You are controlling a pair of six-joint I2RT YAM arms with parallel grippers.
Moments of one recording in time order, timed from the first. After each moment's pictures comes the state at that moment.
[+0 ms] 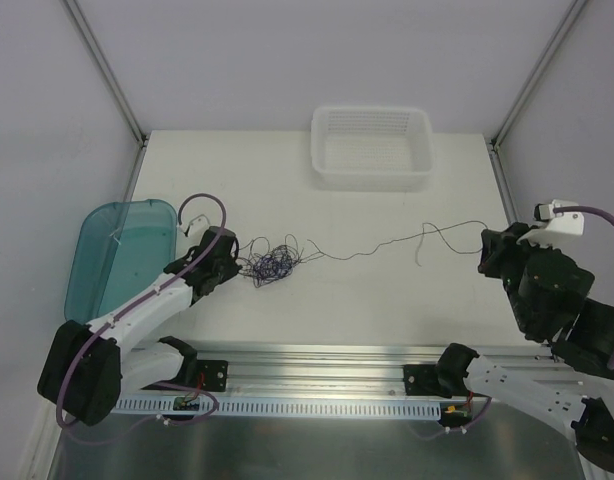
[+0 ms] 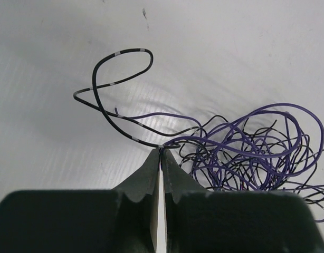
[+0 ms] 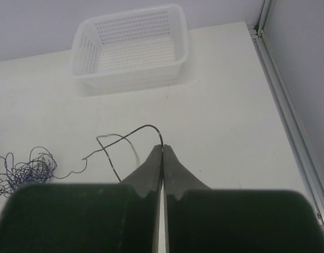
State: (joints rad) left arm -0.44 1.09 0.54 -0.34 -0.36 -0.88; right arm 0.92 0.59 1.31 -1.00 0.91 0.38
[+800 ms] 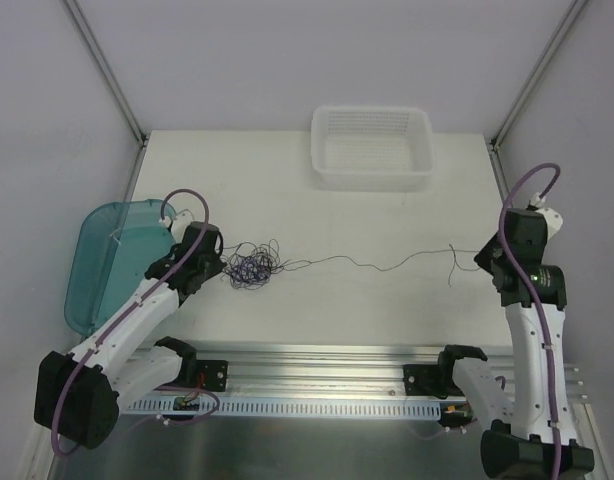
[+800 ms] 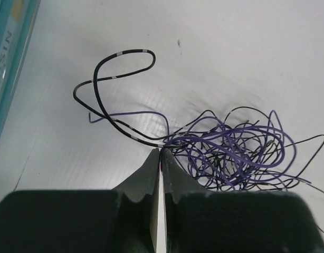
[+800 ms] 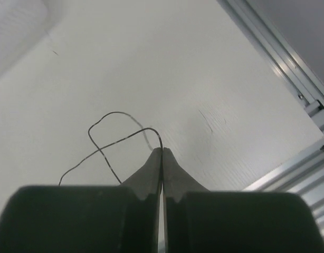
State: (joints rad) left arm -0.36 0.95 0.61 -0.51 -0.38 -0.77; right arm -0.05 0.81 0.99 -0.99 0.35 0.48
